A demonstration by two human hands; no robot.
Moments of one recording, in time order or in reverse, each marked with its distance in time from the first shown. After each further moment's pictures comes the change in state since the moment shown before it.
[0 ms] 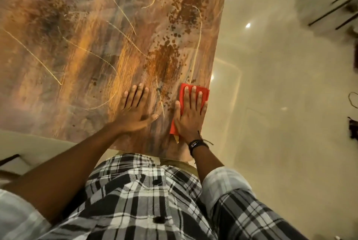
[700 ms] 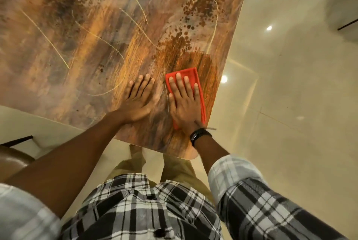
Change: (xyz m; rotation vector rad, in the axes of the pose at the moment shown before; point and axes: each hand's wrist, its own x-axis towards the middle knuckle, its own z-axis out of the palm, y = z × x) left_hand 0.004 0.010 -0.004 -0.134 0.023 -0.117; right_hand 0.022 -0.015 0.001 0.015 -0.076 -0.415
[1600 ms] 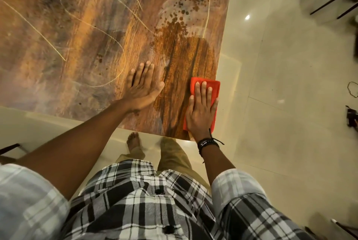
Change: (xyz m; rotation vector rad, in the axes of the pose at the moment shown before) left_hand -0.012 -0.004 -0.005 -0.022 -0.024 0.081; right_hand -0.076 -0.017 0.001 0.062 0.089 0.508
